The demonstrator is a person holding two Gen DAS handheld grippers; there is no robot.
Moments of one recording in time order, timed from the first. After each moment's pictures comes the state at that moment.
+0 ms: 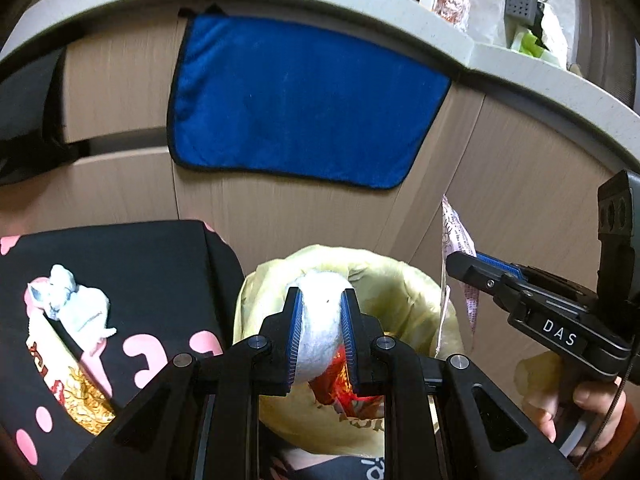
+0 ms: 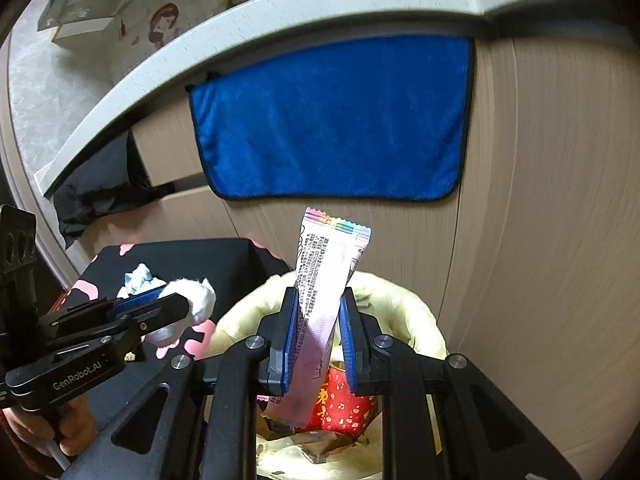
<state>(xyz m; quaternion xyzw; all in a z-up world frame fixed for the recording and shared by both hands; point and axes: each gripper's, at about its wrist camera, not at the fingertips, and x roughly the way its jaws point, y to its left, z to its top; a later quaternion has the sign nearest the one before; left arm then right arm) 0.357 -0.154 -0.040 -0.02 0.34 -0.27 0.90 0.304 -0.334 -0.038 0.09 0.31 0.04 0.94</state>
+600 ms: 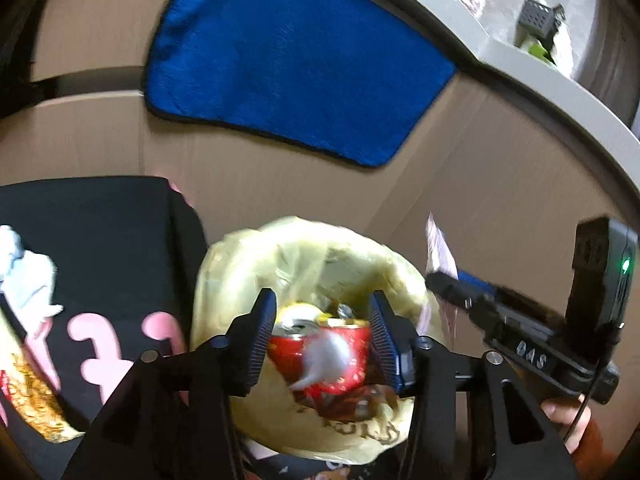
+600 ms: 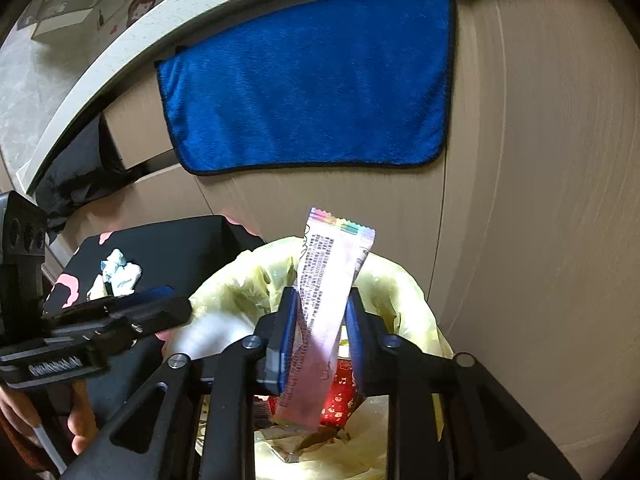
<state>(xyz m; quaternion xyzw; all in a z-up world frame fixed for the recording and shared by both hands) 0.392 -0.145 -0.063 -0.08 0.39 -0.32 0.86 0.315 -0.348 -0.071 0.10 0.34 0.02 0.93</state>
